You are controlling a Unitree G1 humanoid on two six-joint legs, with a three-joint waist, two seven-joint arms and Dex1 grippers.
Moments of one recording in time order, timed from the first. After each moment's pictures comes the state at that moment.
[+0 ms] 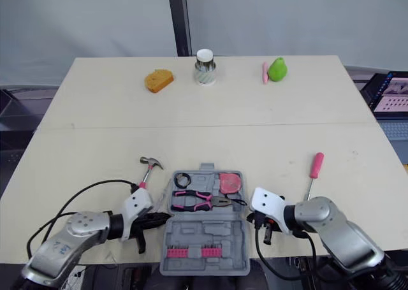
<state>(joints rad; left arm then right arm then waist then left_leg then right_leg) 0.08 0.68 -0.16 -0.38 -0.26 0.58 -0.72 -0.06 -0.89 0.28 -0.47 0.17 0.66 0.93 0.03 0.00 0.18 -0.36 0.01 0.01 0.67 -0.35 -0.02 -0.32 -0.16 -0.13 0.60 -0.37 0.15</state>
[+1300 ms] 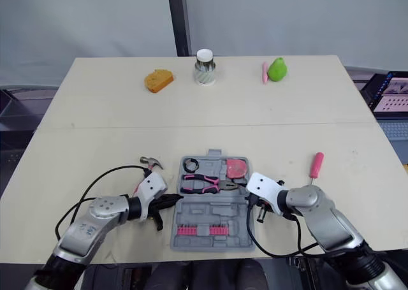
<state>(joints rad) -0.11 0.52 -0.19 -0.24 -0.15 0.57 -0.68 -0.20 -0.76 0.30 -0.31 0.01 0.66 0.86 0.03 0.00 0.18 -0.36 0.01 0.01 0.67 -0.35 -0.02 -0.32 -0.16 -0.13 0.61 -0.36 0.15</state>
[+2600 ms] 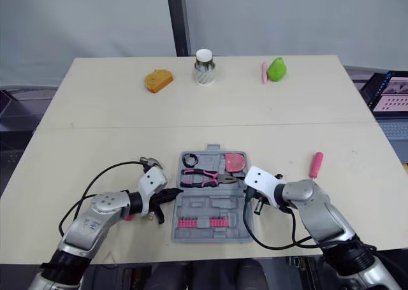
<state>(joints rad) -0.13 0.48 -0.18 -0.19 -0.13 0.54 -0.68 -0.25 -0.69 0.30 -0.26 -0.06 0.64 0.86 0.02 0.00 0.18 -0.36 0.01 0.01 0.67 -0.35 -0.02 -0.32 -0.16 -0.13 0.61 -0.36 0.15</state>
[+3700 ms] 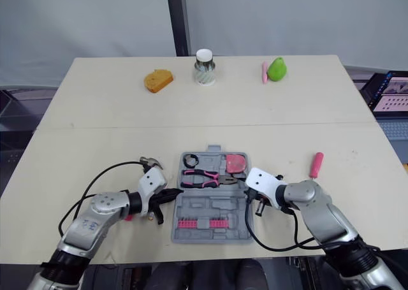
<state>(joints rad) -0.13 0.50 -0.17 -0.17 -0.13 0.50 -0.69 -0.24 -0.72 0.30 -0.25 -0.04 0.61 0.87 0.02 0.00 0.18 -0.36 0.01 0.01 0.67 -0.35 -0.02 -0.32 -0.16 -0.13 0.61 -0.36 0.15</state>
